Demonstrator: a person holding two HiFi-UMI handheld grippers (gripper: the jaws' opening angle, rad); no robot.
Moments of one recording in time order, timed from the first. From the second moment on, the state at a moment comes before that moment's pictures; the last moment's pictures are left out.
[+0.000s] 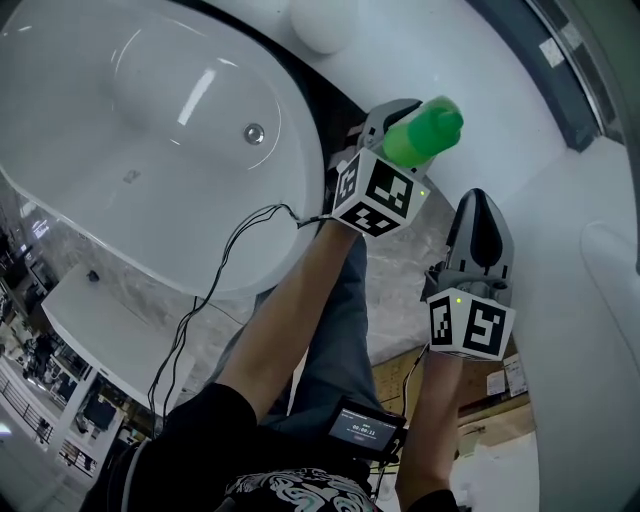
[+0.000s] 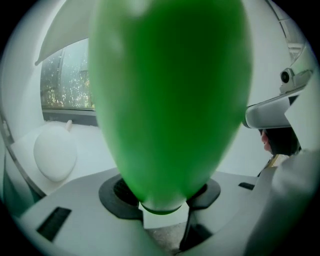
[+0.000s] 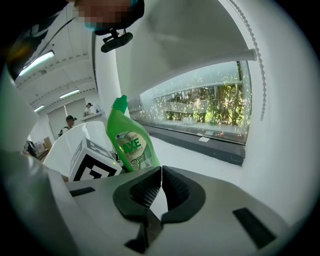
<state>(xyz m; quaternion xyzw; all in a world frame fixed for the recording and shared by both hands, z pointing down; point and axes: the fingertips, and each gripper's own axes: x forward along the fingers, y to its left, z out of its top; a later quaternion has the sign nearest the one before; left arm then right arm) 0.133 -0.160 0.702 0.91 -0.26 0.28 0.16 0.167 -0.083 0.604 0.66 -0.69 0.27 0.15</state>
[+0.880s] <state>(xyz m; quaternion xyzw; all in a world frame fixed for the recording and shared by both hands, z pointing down) 0.110 -0.161 0.590 0.93 -0.22 0.29 0.11 0.161 -0.084 0.517 0.70 -0.67 0.24 0.13</state>
